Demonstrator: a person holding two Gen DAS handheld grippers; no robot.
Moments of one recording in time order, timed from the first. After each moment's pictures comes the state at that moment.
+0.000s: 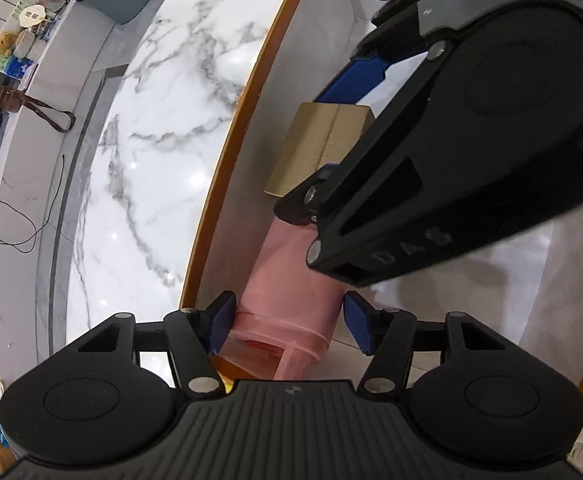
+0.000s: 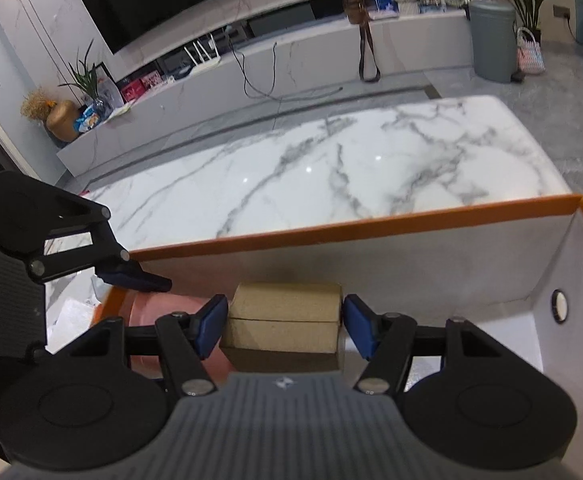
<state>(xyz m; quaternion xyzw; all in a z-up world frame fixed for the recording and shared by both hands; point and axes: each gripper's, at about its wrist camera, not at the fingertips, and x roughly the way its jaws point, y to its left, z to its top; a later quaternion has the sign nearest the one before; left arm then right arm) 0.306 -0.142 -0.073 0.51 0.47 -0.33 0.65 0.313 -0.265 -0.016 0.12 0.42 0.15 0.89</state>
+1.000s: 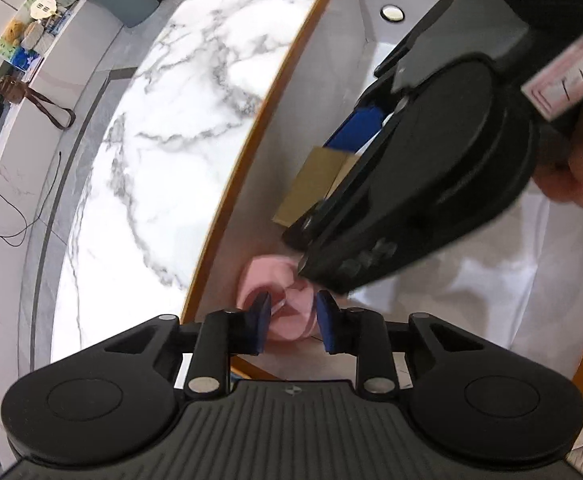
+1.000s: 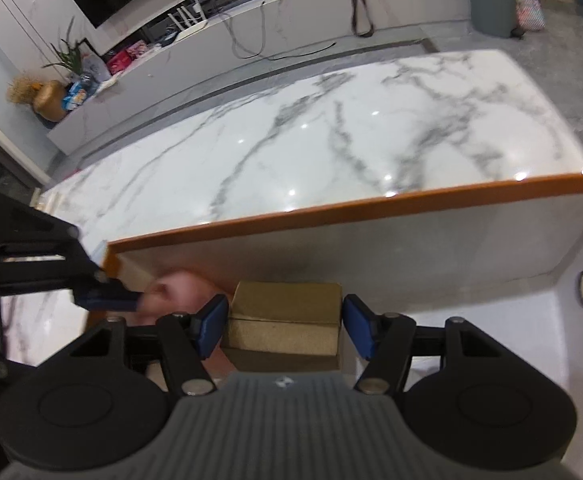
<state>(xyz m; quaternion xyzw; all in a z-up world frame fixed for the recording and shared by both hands) 0.337 -0.116 -0.062 0.47 0.47 -0.34 0.67 0.332 -0.255 -0.026 0.13 0.48 0.15 0.85</state>
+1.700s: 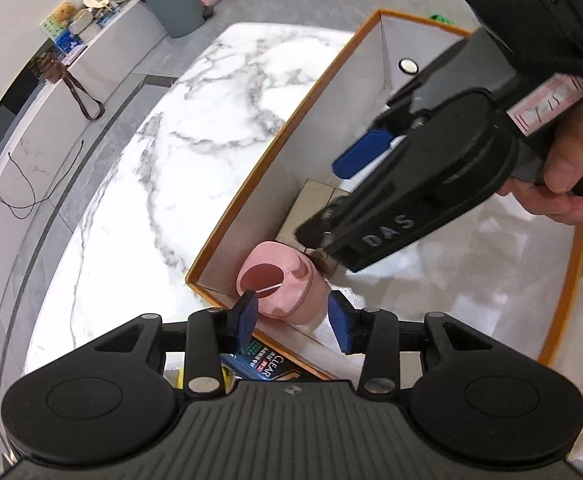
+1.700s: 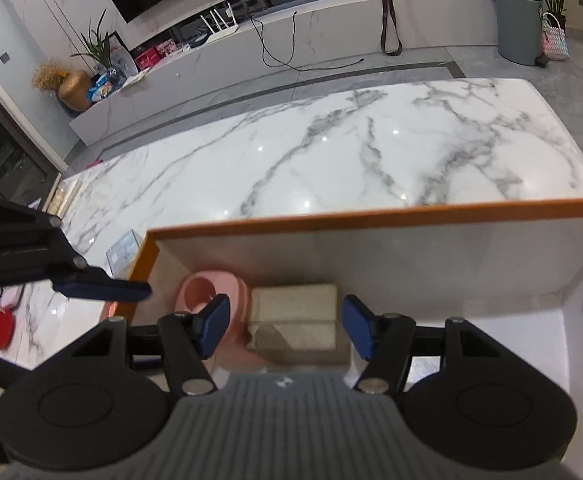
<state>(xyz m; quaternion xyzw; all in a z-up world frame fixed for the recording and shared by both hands) 0.321 -0.102 -0.046 0.37 0.45 -0.33 0.74 0.313 -0.247 -0.011 0.10 0.45 0.18 0.87</state>
